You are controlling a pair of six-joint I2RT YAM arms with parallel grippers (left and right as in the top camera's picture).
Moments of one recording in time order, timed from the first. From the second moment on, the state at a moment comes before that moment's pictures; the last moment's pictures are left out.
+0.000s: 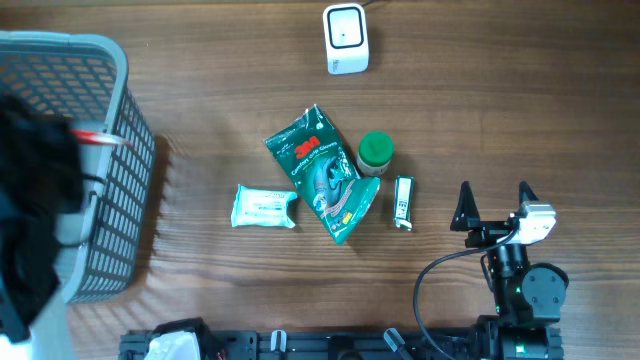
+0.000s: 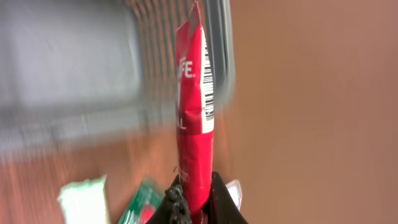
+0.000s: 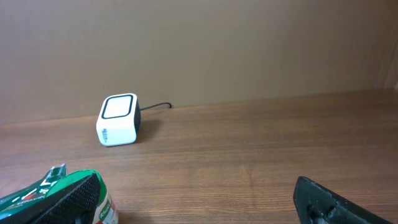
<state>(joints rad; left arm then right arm) 0.14 1.18 1.87 -1.40 -0.15 -1.27 -0.05 0.02 0.01 0.00 -0.08 0.11</state>
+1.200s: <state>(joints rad) -0.98 1.72 1.12 -0.42 -0.02 -0.93 -0.05 0.02 0.01 0.00 -0.08 0.12</state>
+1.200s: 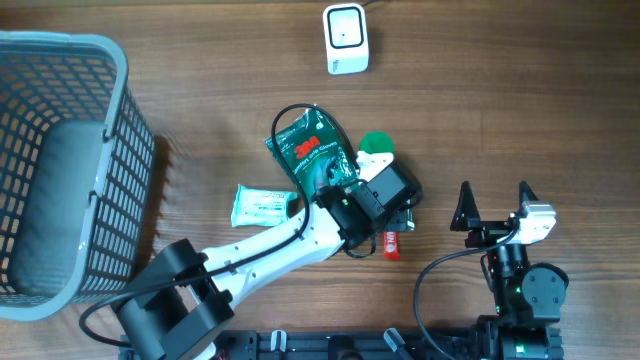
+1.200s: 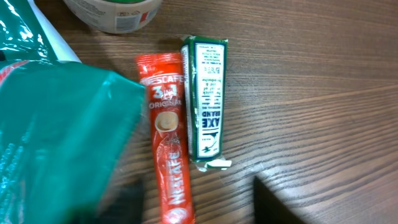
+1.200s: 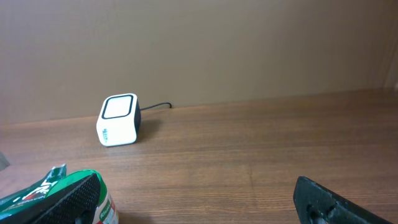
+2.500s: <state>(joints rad) -0.41 0.73 1.50 -0.34 -0.92 -0.06 -0.05 0.02 0.01 0.00 -0.08 0.12</state>
